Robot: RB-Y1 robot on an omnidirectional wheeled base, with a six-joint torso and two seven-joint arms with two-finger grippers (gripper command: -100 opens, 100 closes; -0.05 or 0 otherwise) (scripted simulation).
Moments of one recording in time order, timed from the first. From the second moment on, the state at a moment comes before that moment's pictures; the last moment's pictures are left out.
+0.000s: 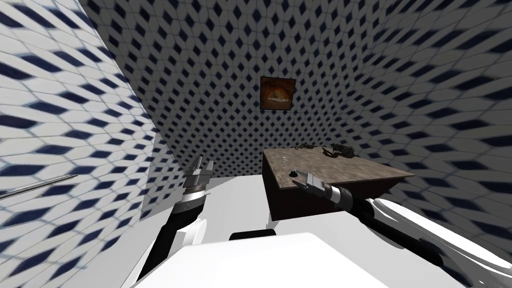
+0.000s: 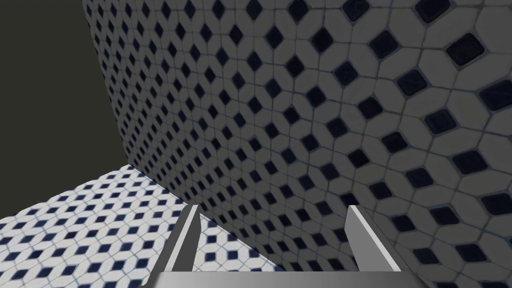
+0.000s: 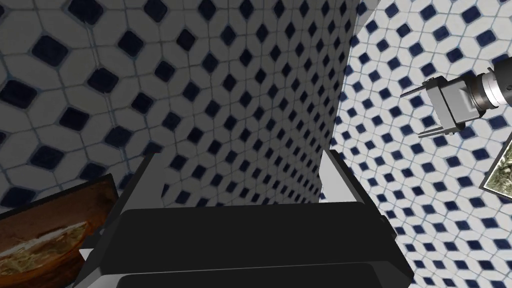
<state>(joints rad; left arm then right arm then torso) 0.52 -0.02 -0.05 -2.31 -0.03 -0.42 0.10 0.68 -0.97 -0.33 -2.05 0.54 -0.73 0.08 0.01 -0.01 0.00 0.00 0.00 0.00</state>
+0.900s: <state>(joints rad) 0.52 -0.02 -0.05 -2.31 -0.03 -0.42 0.10 0.76 -1.21 -0.37 -1.96 0.79 -0.74 0.16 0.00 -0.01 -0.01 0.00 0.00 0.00</state>
